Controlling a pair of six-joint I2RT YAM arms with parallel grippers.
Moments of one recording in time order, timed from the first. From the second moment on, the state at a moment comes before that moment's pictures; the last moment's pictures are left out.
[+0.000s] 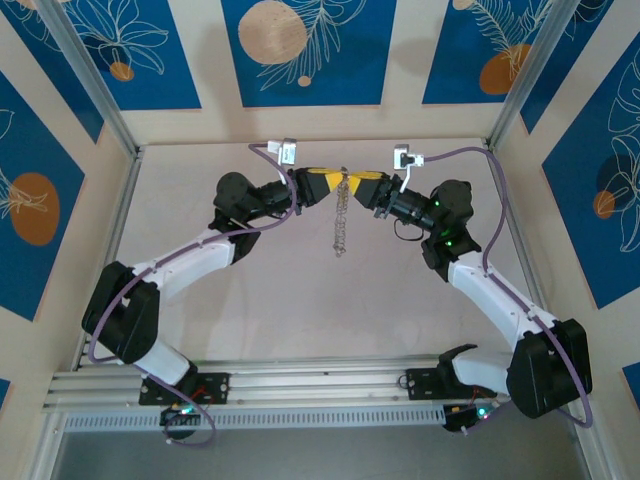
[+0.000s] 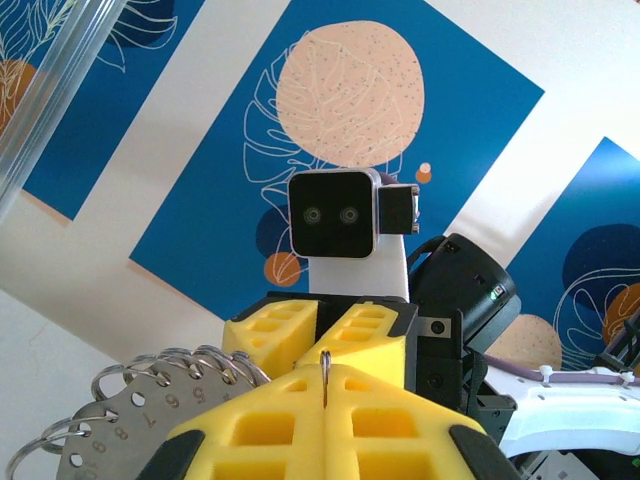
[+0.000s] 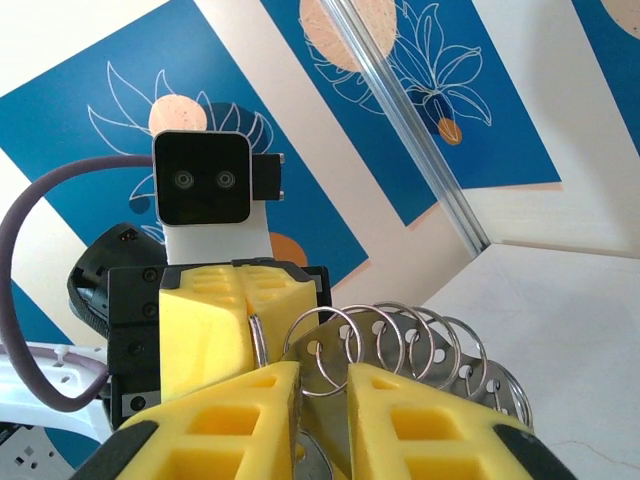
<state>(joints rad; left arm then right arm) -0.60 1.55 1.06 0.90 0.76 -0.89 0.35 1.19 0.83 0.58 -0.74 0.74</state>
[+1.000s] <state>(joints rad) -0.61 1.56 1.06 0.88 0.73 -0.89 0.37 1.17 0.81 0.59 -0.73 0.72</state>
